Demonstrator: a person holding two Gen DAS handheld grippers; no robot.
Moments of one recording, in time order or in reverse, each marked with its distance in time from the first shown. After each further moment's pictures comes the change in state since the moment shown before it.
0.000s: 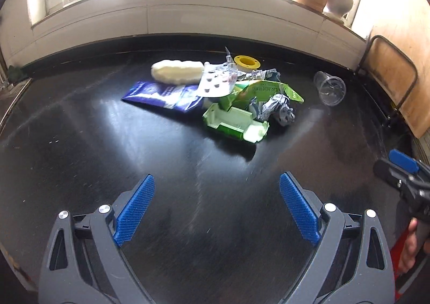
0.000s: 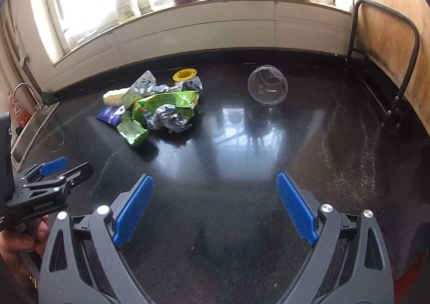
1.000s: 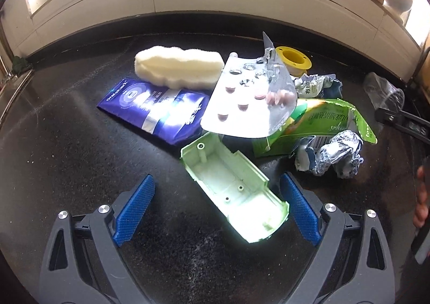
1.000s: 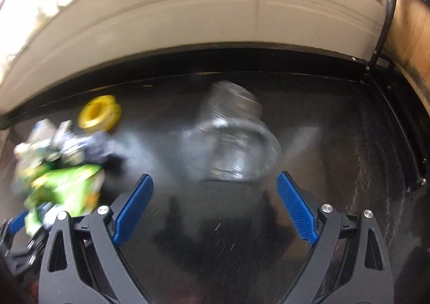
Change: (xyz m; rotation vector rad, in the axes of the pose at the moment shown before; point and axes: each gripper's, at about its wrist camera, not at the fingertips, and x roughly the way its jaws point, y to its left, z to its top) left arm 0.094 0.000 0.050 -0.079 0.086 0.157; right arm 0.166 -0.059 0.124 0.077 0.121 -0.157
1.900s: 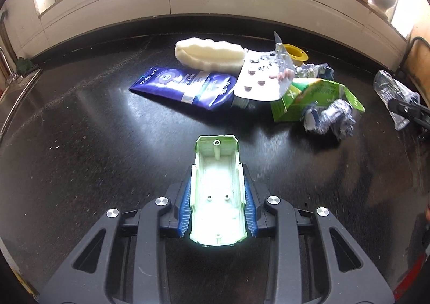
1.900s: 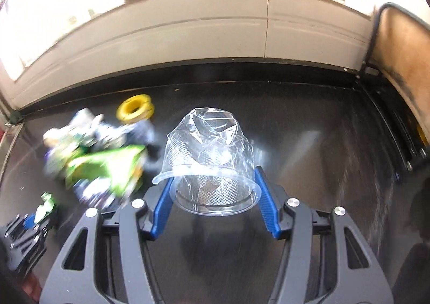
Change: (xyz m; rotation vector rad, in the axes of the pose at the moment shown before) left arm -0.058 0.043 -0.049 0.043 -0.024 -0.030; right arm -0.092 0.025 -0.049 -0.050 -0.105 0.074
